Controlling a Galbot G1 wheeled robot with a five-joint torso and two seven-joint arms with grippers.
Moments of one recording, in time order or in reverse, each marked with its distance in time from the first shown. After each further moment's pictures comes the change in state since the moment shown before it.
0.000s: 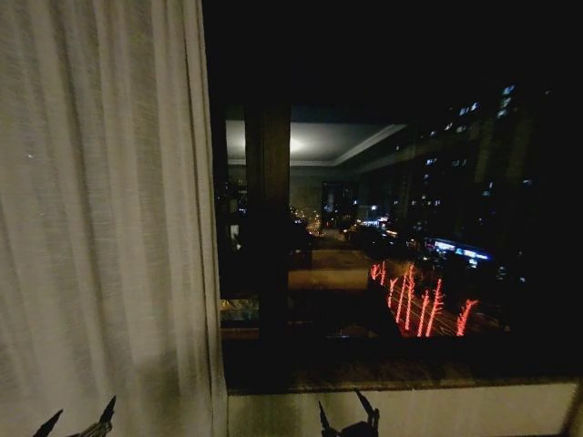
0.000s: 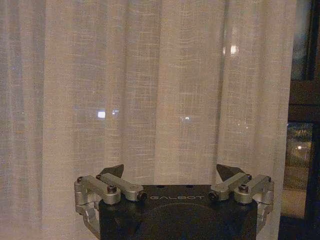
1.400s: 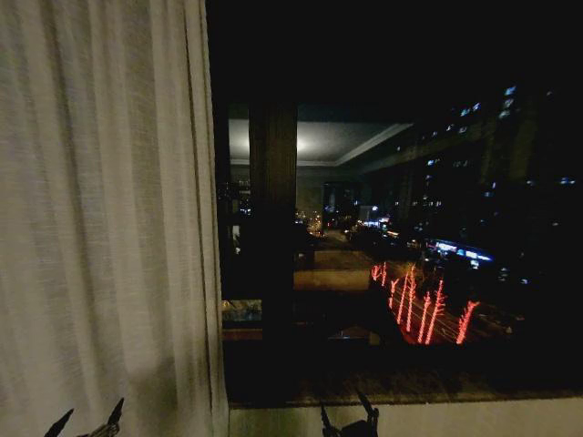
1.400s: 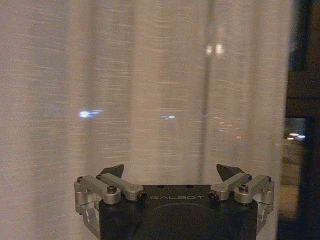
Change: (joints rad) left arm -0.056 0.041 0.056 0.075 0.010 -0.017 0.066; right arm 0.030 0.000 -0.008 -0.058 -0.009 0.020 0.024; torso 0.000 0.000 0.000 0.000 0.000
